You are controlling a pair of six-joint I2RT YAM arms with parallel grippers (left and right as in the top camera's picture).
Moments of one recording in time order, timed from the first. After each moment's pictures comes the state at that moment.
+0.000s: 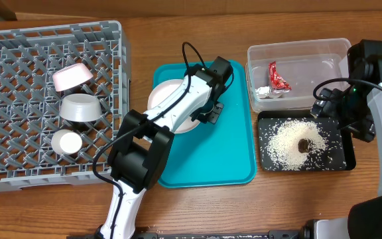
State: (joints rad) left arm -0.58 2.23 1.76 -1.06 -0.05 -0.14; right arm -0.13 1.61 1.57 -1.53 0.09 0.46
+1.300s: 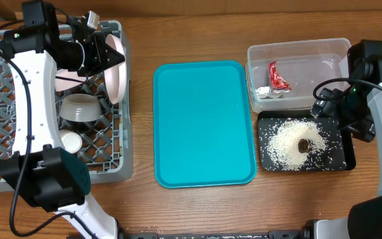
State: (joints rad) left arm 0.21 1.94 1.96 -1.26 0.79 -0.04; right arm -0.13 1.61 1.57 -1.53 0.09 0.46
